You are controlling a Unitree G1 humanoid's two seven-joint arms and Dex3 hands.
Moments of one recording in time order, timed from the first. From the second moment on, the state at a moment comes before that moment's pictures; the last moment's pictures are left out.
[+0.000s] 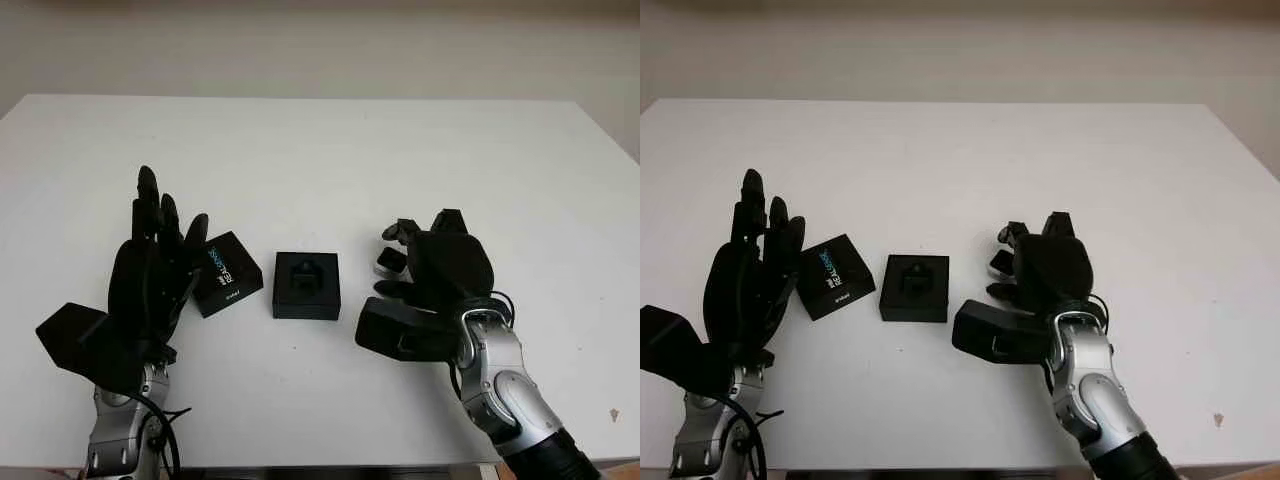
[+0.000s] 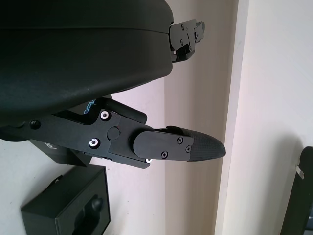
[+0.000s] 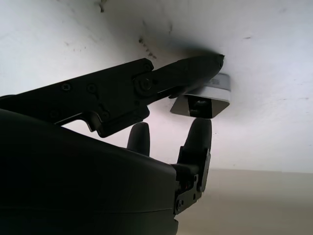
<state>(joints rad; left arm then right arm) -0.03 0.10 0.18 -0.09 -0.21 -0.10 -0.11 -0.25 -0.36 0.38 -0.03 -1.12 0.46 0.03</state>
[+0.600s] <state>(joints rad) -0.03 0.10 0.18 -0.09 -0.20 -0.11 -0.12 -0.28 -0.36 0.40 0.01 -1.20 0.48 0.06</state>
